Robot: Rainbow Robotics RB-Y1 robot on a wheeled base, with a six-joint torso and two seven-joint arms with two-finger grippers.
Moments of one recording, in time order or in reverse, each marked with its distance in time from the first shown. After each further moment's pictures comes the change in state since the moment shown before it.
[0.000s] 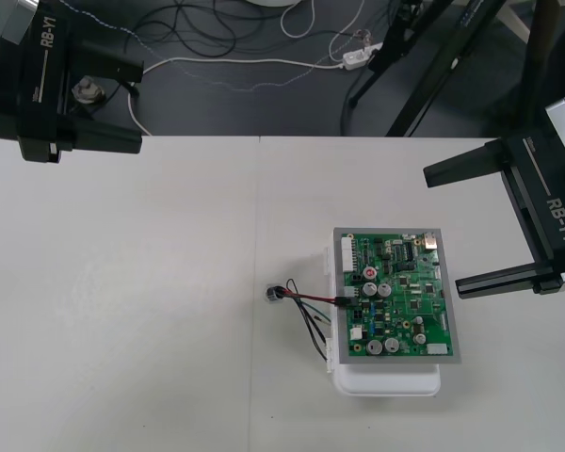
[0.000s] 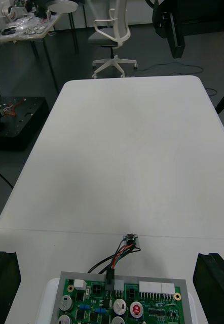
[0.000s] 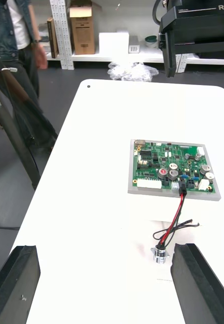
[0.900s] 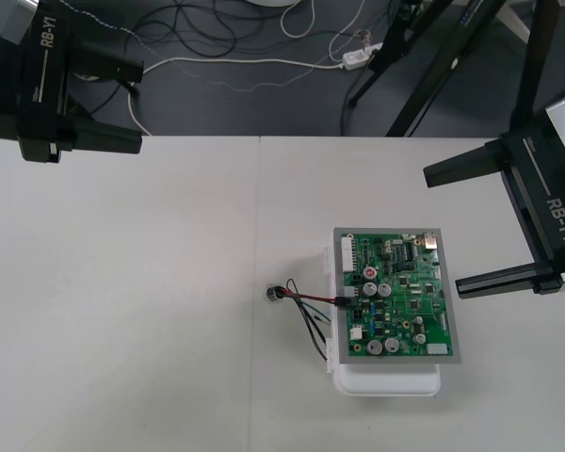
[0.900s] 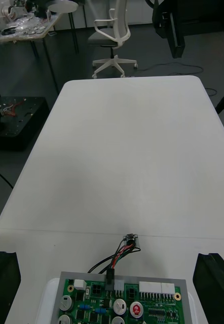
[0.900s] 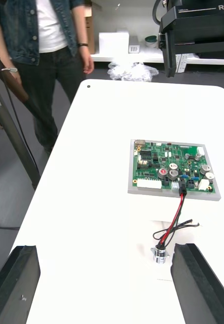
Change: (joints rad) right arm 0.000 0.000 0.000 0.000 0.000 0.000 0.000; left arm 0.000 0.000 0.000 0.000 0.000 0.000 0.000
